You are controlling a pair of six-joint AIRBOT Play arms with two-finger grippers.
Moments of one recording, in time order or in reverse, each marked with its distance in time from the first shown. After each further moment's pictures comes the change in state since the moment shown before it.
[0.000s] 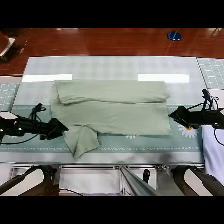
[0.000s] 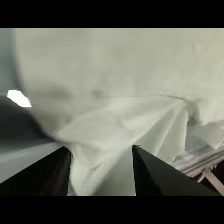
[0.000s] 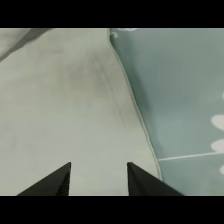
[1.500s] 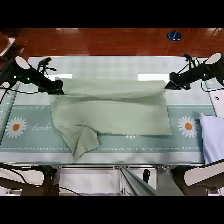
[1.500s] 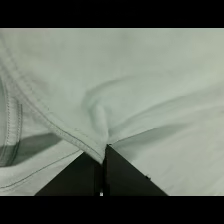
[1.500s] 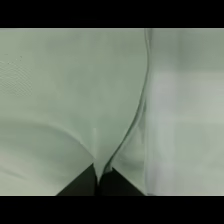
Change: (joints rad) left arm -0.263 -0.473 0.906 0.312 -0.027 -0.106; right arm 0.135 -0.784 0.919 -0.091 0.248 -0.013
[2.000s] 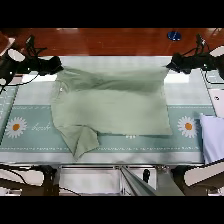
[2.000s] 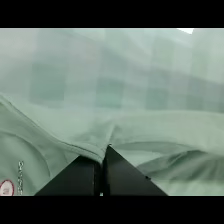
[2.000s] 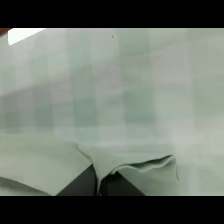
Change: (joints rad) left arm 0.000 0.013 0.080 -0.217 0.341 -0.099; right arm 0.004 -0.005 0.108 0.187 -0.264 -0.042
